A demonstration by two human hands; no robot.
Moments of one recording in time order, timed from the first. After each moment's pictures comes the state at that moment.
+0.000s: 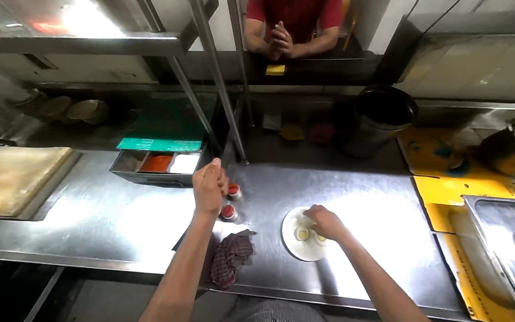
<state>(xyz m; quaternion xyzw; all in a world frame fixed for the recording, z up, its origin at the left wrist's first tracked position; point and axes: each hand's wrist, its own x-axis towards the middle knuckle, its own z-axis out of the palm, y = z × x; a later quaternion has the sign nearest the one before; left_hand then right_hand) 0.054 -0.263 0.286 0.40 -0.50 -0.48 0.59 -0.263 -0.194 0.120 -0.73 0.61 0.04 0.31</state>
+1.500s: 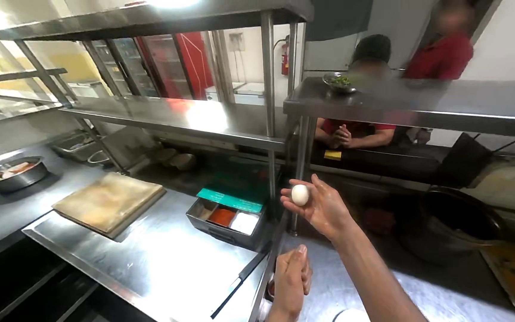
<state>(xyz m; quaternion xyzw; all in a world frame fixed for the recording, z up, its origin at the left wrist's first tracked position) 0.043 -0.234 0.325 0.30 -0.39 -0.61 0.63 -0.050 -0.335 0.434 -0.29 0.34 -0.49 0.75</state>
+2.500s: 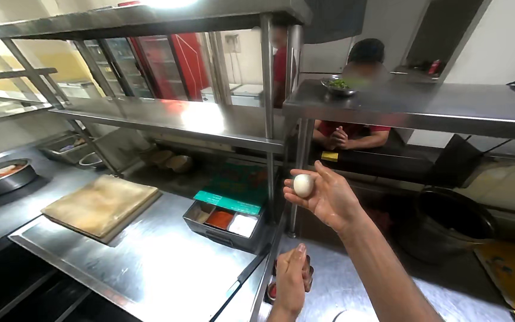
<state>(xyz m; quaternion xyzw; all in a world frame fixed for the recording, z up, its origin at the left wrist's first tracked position) 0.042 -0.241 0.322 0.30 -0.39 -0.59 0.64 -0.047 -0.326 0.479 -0.31 0.37 -0.50 0.72</state>
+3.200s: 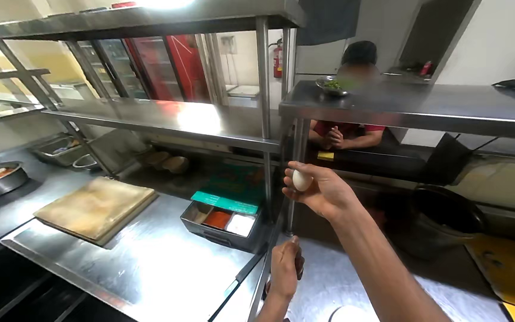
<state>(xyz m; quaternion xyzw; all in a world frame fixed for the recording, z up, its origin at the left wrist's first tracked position) 0.049 -0.253 0.315 0.35 -0.41 -0.57 0.62 -0.041 -0.326 0.492 -0.31 0.38 -0.52 0.70</state>
